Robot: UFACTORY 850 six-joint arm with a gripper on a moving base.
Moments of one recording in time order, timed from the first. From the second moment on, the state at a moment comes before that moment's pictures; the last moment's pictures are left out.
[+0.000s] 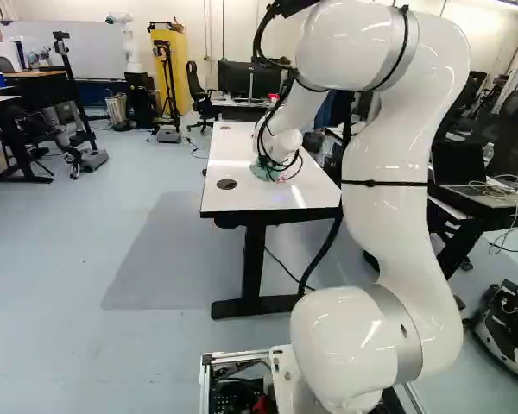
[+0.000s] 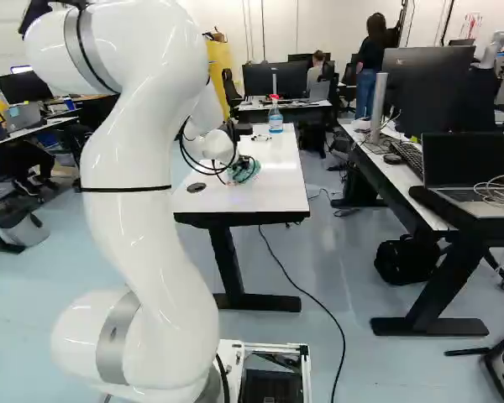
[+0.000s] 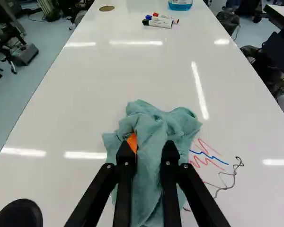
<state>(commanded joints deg) 0.1 -28.2 -62.0 1.2 17.8 0.0</state>
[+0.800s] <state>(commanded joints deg) -5.9 -31.6 -66.5 1.2 17.8 0.0</state>
